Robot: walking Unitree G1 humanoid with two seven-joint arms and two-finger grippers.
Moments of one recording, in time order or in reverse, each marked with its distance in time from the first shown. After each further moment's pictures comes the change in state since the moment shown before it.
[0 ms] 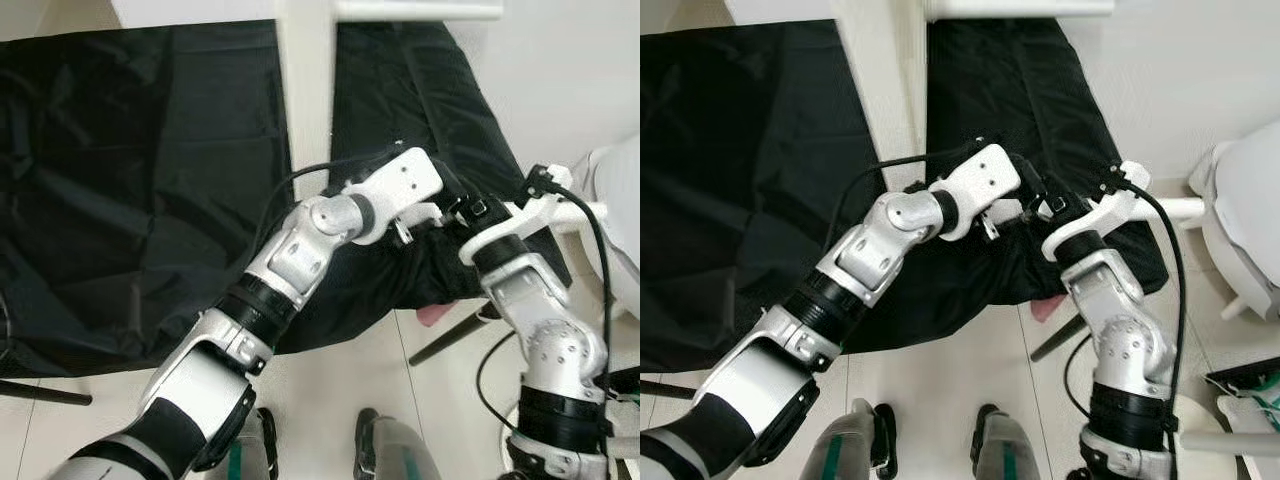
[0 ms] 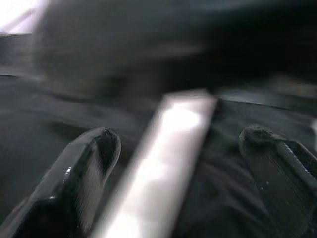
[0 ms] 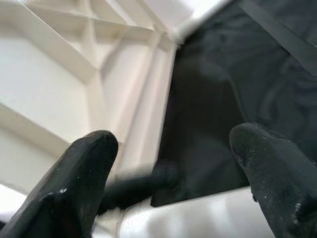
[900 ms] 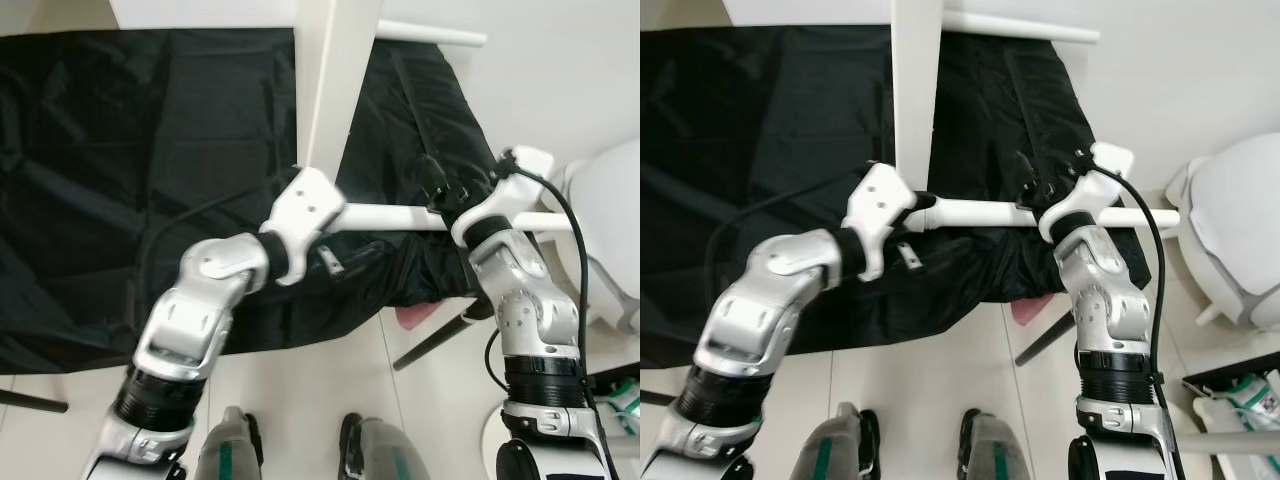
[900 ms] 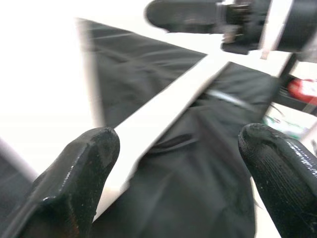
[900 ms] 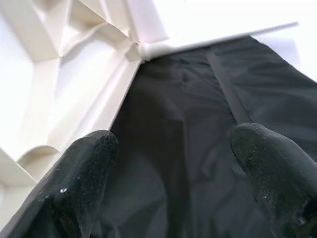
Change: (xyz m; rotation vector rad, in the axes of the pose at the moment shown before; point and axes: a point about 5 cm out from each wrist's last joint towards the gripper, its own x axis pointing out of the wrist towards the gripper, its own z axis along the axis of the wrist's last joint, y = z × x) left arm -0.124 0.006 -0.023 -0.311 -0.049 0.220; right arm 0.041 -0.003 0.001 -0.410 -0.012 -0.067
